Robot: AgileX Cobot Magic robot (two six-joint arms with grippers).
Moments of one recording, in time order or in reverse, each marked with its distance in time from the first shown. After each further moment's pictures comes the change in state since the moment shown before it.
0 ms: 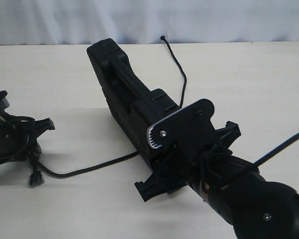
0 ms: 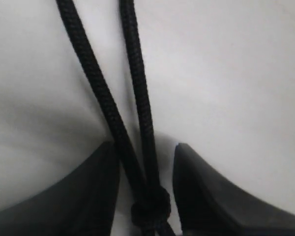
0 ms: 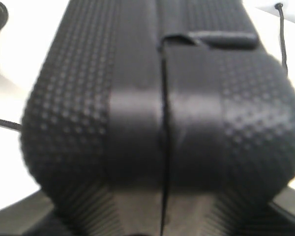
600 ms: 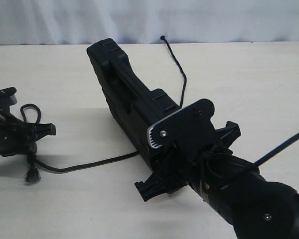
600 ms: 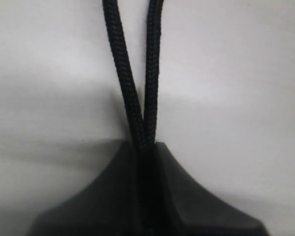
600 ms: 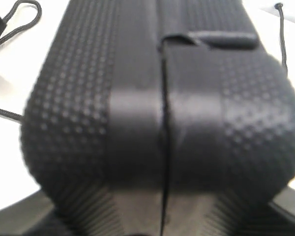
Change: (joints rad) left arm 0.000 0.000 0.002 0.020 -0.064 0.238; right arm 0.000 0.000 0.000 0.000 0.000 0.000
